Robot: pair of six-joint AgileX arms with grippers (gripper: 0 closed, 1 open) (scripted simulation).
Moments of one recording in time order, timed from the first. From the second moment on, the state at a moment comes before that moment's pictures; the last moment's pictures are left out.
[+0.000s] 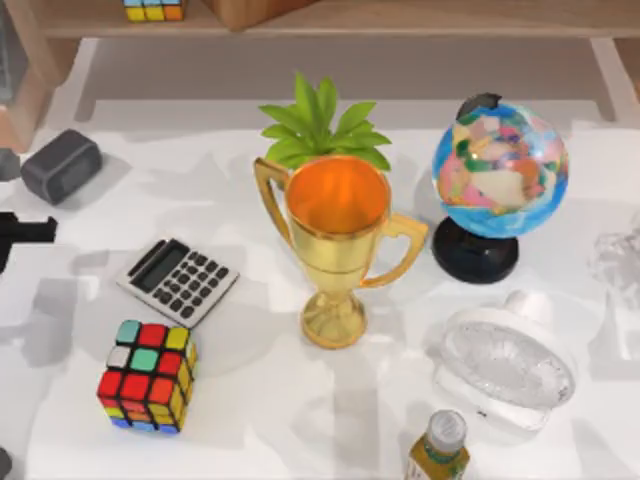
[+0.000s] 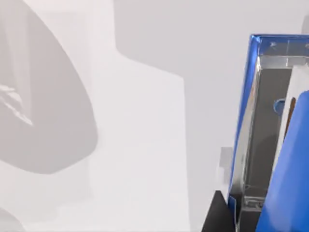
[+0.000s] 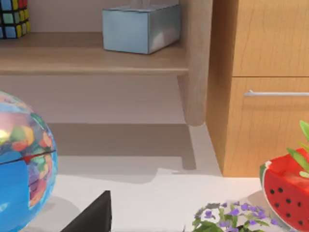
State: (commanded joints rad) left arm 0.10 1.86 1.24 -0.97 -0.01 0.10; right arm 0.00 0.00 0.00 0.00 0.00 0.00
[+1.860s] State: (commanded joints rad) left arm 0.10 1.91 1.18 -0.86 -0.01 0.11; right arm 0.00 0.00 0.00 0.00 0.00 0.00
